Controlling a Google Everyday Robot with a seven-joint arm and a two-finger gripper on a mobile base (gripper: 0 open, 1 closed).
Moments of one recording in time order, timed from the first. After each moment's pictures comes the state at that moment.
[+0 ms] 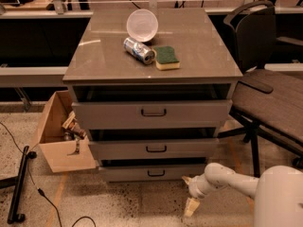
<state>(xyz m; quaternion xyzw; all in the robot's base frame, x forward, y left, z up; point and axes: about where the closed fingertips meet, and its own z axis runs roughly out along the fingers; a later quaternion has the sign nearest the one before) 0.531 -0.167 0.227 -0.65 0.72 0.17 0.18</state>
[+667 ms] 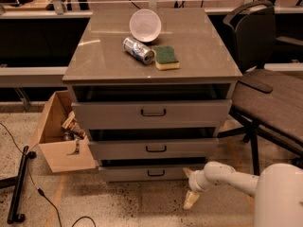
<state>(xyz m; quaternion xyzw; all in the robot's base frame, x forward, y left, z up) 0.569 -0.174 0.234 -0.66 0.71 0.10 0.22</state>
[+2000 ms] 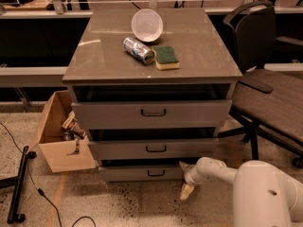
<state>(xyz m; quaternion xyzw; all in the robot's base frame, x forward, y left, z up) 0.625 -0.169 0.197 -0.67 0.70 0.06 0.23</state>
